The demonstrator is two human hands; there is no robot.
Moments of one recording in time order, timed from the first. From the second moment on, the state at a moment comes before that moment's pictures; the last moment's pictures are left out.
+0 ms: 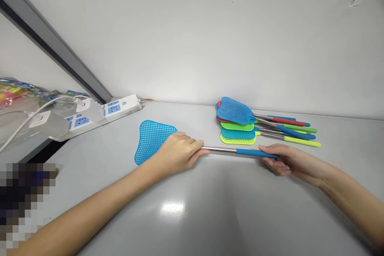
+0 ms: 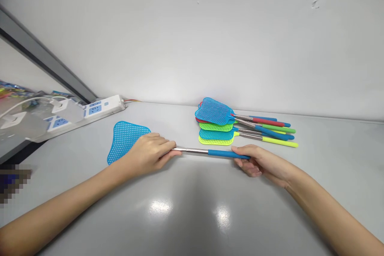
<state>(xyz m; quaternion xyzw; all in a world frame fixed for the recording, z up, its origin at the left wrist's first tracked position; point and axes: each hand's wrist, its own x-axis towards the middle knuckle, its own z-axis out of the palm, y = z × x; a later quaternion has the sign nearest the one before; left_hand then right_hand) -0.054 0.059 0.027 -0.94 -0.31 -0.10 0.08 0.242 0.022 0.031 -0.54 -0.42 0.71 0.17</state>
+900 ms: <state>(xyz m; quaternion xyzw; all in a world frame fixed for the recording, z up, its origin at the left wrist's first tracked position) -0.042 0.041 0.030 -0.95 -0.28 -0.11 0.11 0.232 0.017 0.024 -0.51 -0.41 0.75 0.14</state>
